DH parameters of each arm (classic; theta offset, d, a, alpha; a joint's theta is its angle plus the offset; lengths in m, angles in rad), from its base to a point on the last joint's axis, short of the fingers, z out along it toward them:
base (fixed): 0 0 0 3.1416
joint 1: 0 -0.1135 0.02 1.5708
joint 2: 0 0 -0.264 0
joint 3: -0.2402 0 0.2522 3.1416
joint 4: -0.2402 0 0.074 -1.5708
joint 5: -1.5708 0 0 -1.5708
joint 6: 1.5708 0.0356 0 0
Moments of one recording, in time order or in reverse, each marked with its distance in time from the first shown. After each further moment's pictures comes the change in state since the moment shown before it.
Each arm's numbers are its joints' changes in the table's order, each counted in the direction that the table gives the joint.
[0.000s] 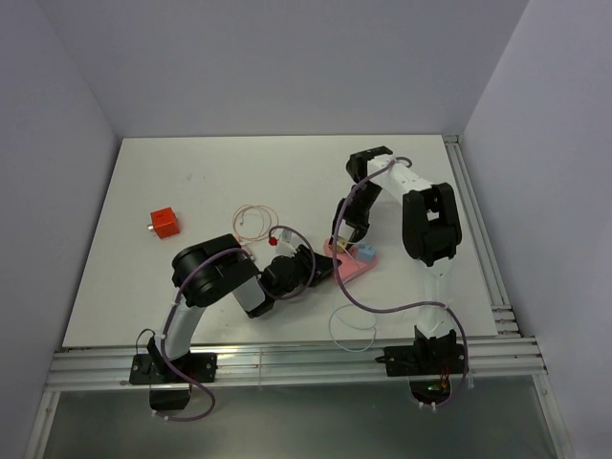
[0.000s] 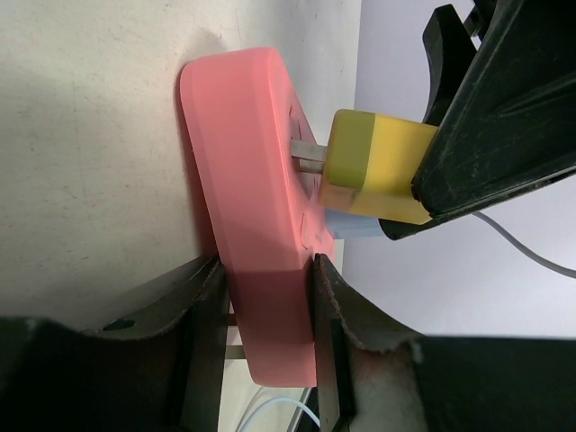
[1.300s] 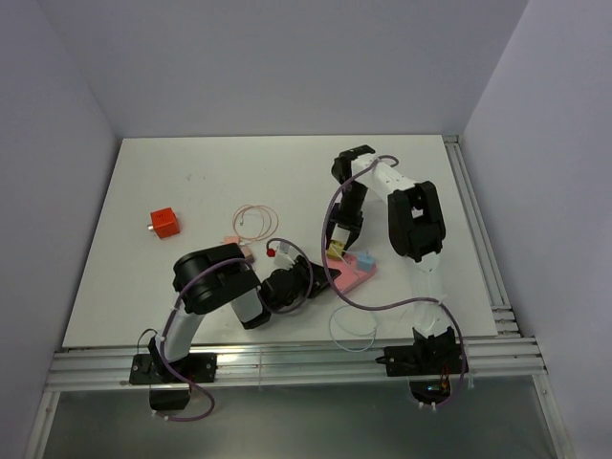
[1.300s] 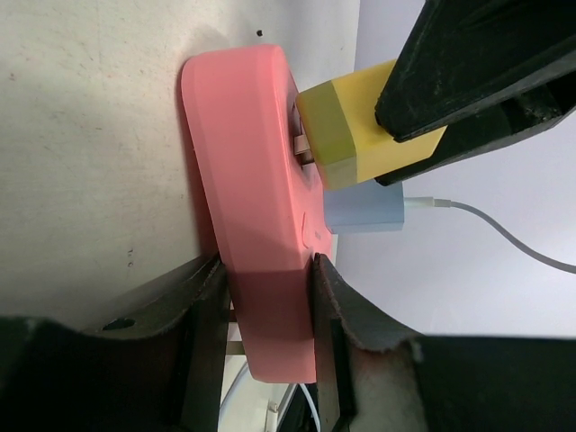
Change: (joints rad) left arm 0.082 -0.020 0.085 0.066 0.081 -0.058; right arm -0.070 0.113 -0.140 -0.126 -0.124 0.057
